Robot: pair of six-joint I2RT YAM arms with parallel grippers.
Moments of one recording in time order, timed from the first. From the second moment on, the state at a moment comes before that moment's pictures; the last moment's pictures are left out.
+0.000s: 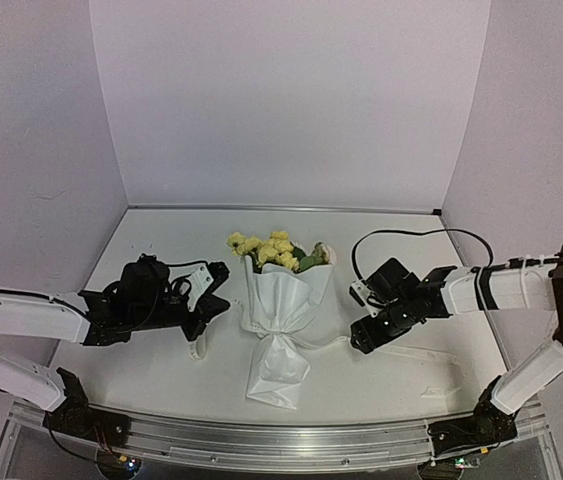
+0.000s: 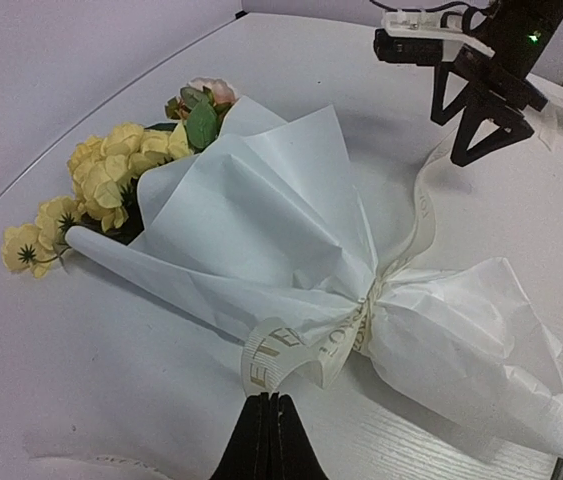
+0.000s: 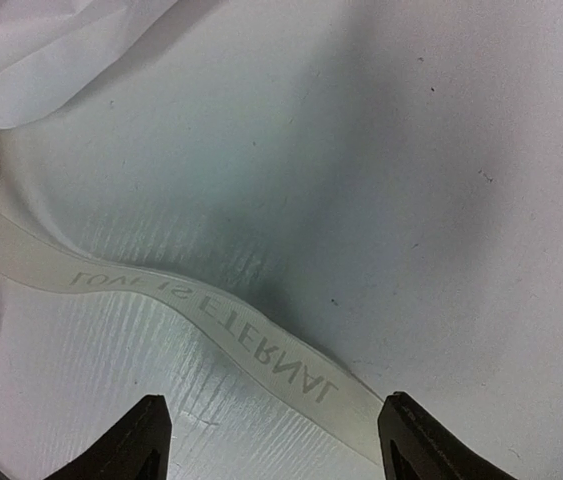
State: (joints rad) left arm -0.88 1.22 0.52 0.25 0.09 0.17; right arm 0.75 1.52 0.80 -0.44 0.03 0.24
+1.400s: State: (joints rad) left arm -1.07 1.72 0.95 0.25 0.46 0.38; right arm 0.73 1.60 1.16 -0.83 -0.08 0.36
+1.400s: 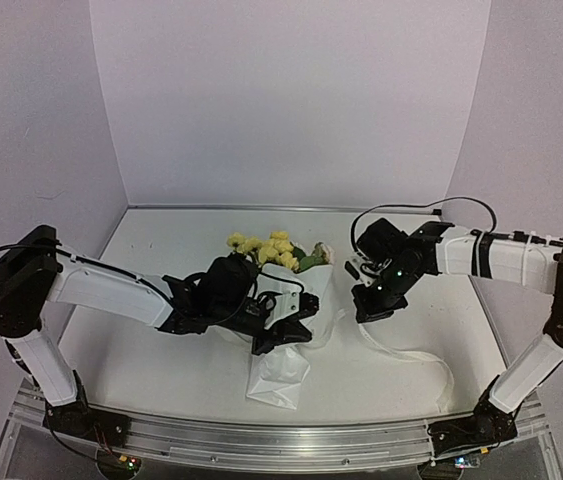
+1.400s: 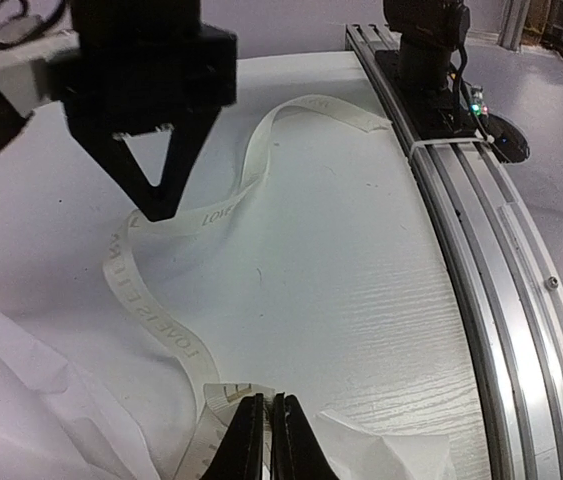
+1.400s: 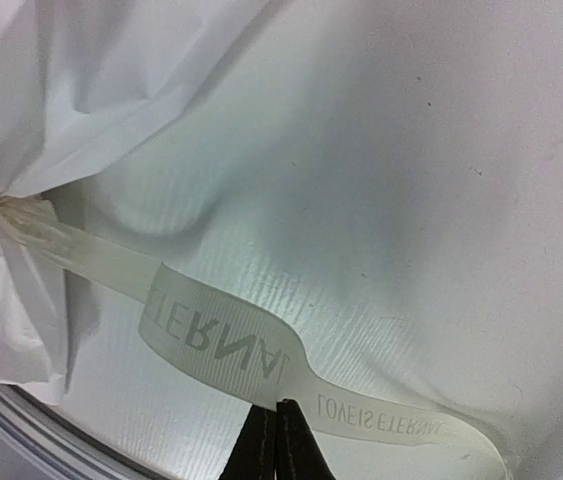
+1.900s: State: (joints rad) left arm -1.09 1.88 1.08 0.21 0.41 0.54; right arm 0.73 1.59 1.33 -0.97 -0.24 0.47
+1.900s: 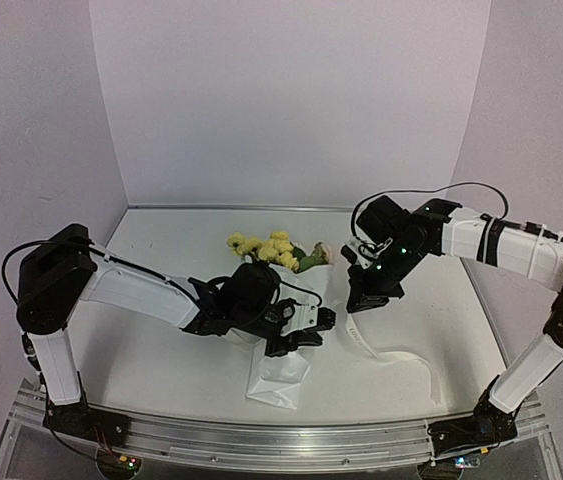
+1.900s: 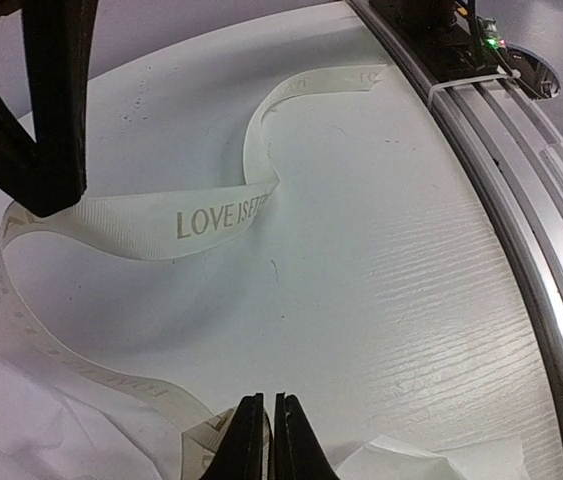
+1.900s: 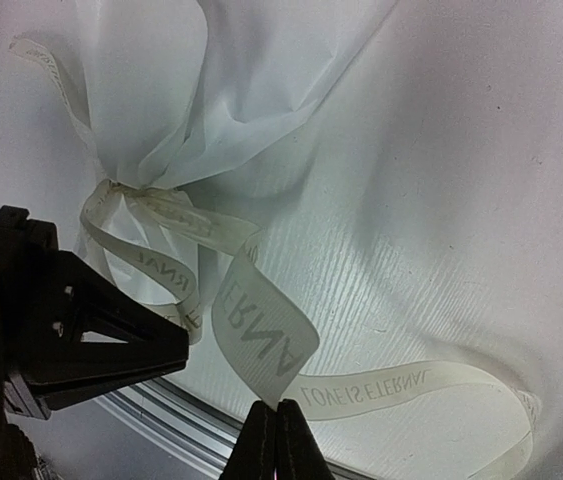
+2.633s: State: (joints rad) left arm -1.09 1.89 1.06 0.36 0.39 0.40; right arm 0.73 1.62 1.40 -1.03 -0.26 0.49
